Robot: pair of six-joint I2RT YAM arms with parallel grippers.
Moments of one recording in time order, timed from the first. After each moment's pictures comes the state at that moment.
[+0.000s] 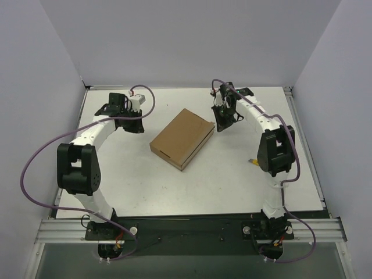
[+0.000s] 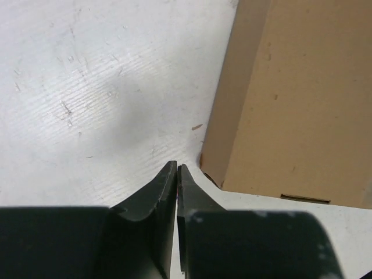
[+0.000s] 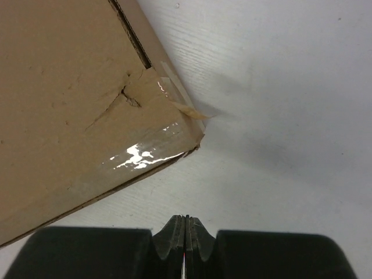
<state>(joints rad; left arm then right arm) -0.11 1.73 1.31 -0.50 0.38 0.09 0.33 2.07 1.82 -0.96 -0.13 -0.03</state>
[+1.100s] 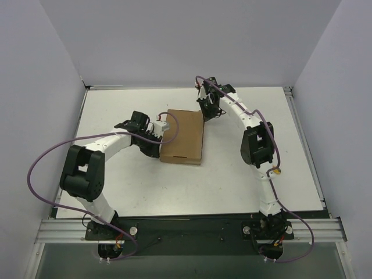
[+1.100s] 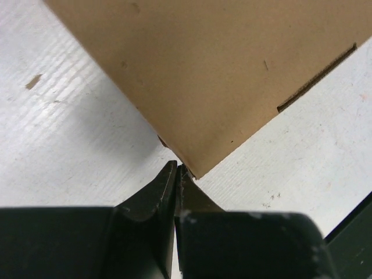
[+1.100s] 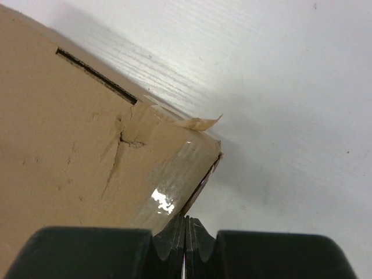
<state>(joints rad) -0.31 1.69 1.08 -0.53 0.45 0.25 0.42 2.37 2.19 -0.92 -0.05 -0.02</state>
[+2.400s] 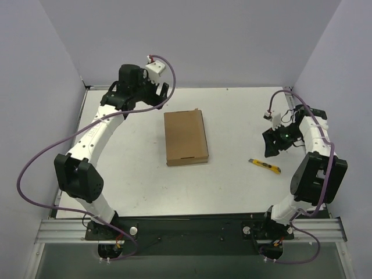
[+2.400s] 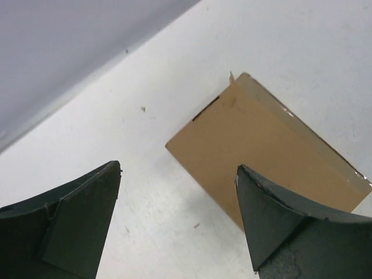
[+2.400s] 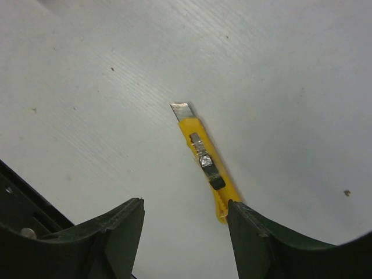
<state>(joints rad) -0.33 1.69 1.67 -0.49 0.22 0.17 -0.25 1.64 1.34 -1.17 -0.45 -0.88</state>
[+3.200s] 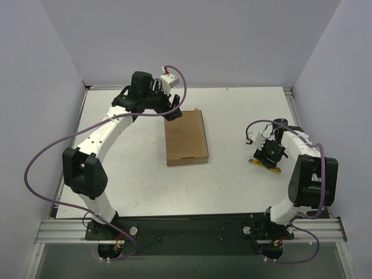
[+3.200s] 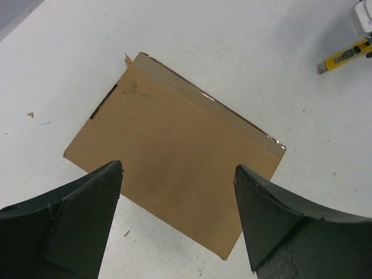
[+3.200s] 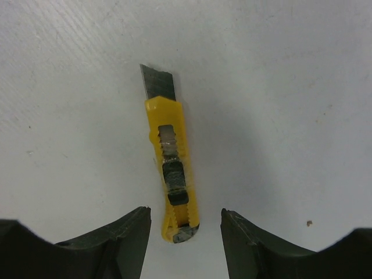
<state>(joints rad) -0.39 1.74 1.66 -0.50 0.50 0.16 -0.14 1.56 0.97 -0.82 -0.10 -1.20</state>
